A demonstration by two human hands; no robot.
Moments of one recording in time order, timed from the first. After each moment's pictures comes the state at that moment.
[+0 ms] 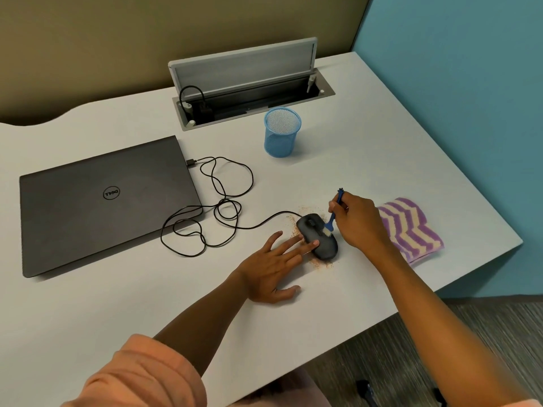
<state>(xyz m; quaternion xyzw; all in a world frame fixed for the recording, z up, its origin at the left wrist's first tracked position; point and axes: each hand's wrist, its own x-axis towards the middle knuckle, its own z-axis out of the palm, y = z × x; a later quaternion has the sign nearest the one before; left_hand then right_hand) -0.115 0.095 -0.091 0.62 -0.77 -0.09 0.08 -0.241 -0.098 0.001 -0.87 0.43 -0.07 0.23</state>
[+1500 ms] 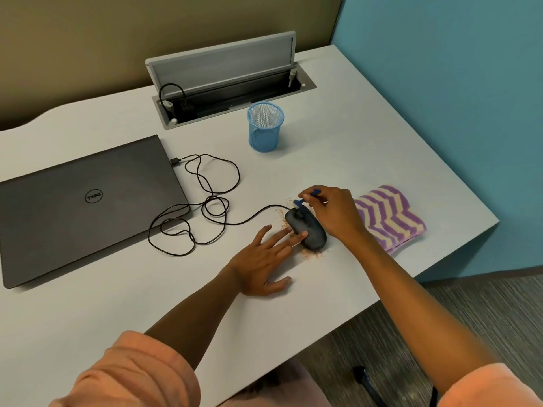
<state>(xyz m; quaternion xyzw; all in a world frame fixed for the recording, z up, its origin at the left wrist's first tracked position) -0.115 0.095 -0.100 0.62 -0.77 -0.10 0.10 -0.233 -0.085 -0.002 -0.86 0.41 -0.09 0.28</state>
